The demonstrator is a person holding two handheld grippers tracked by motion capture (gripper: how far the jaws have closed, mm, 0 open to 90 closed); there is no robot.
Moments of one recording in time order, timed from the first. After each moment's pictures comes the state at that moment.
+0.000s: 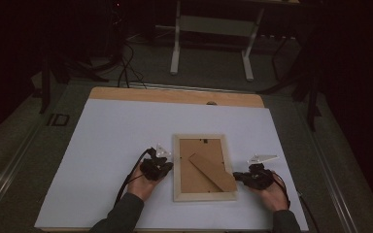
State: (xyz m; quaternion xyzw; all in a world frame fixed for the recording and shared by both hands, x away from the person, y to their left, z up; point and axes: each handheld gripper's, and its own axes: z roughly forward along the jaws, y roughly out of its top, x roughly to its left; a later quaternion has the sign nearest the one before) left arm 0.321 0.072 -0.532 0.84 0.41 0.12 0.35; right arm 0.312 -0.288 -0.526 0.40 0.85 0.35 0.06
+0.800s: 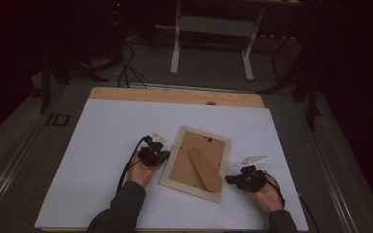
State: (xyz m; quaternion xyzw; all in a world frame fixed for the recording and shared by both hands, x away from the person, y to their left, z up) left arm 0.357 0.088 -0.530 0.82 0.44 0.11 0.36; right arm 0.308 -0.264 -0.525 0.35 0.87 0.34 0.04
